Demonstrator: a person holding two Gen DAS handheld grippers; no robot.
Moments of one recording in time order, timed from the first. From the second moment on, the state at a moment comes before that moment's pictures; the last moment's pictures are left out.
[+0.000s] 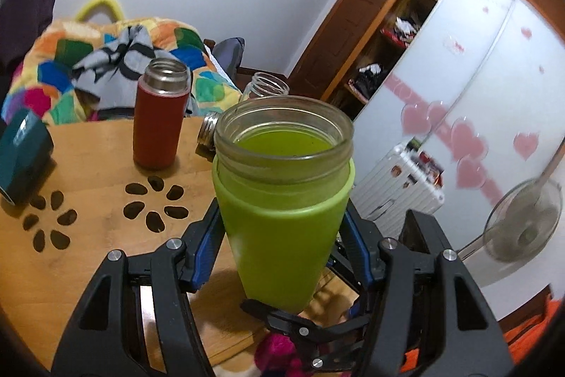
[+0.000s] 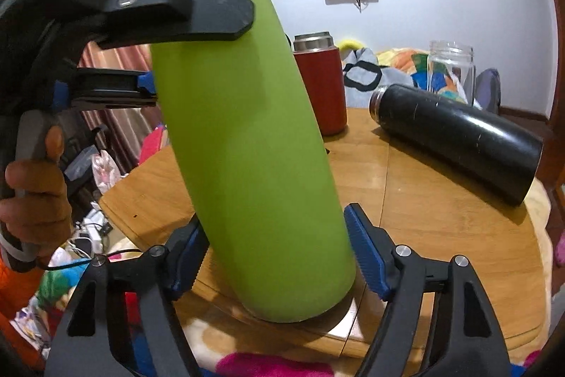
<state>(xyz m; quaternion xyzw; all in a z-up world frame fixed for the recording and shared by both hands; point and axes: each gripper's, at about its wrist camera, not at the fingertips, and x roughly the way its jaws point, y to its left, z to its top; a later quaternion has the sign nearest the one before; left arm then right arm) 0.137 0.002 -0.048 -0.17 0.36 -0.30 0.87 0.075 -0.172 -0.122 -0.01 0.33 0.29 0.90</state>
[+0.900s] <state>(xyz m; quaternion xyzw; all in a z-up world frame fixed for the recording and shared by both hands) 0.184 0.056 -0.128 -0.31 0.45 -0.21 0.81 0.073 -0.150 -0.124 -0.04 0.32 0.30 0.90</state>
